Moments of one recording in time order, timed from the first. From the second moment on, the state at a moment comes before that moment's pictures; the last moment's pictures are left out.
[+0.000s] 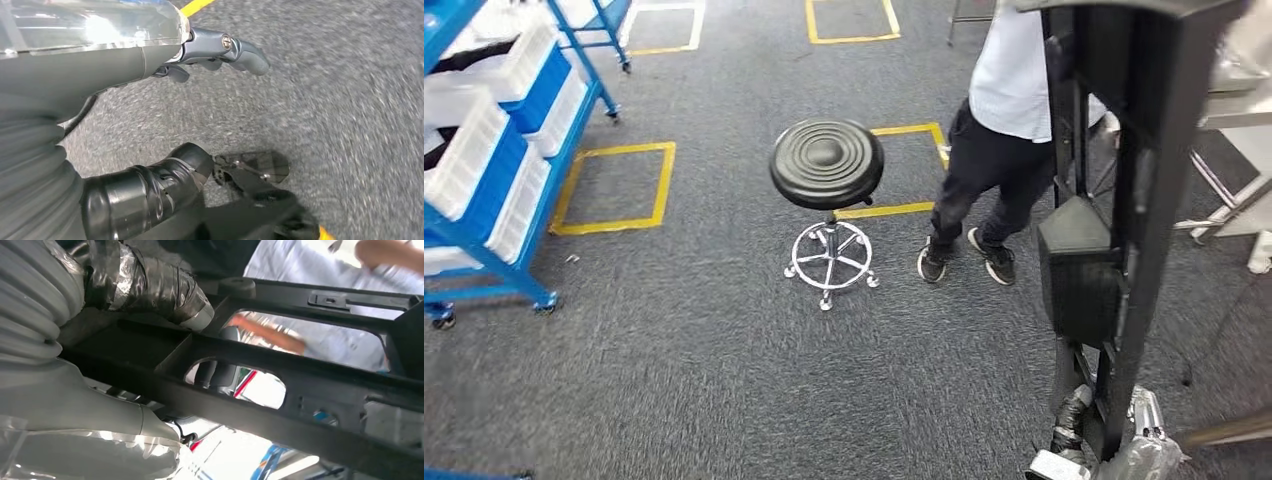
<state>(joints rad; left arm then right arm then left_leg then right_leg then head) -0.08 -0.22 0.94 -0.20 -1.06 0.16 -0.35 0.39 0.33 -0.03 -1.94 0.70 -0.70 -0.67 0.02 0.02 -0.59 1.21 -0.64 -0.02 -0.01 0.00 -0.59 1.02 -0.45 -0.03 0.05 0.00</state>
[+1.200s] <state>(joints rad) -0.07 -0.22 0.95 -0.20 -1.06 0.14 -0.34 0.39 0.33 -0.05 -1.94 0.70 -0.70 -0.67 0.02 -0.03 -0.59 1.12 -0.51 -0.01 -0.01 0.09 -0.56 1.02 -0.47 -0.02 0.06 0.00</state>
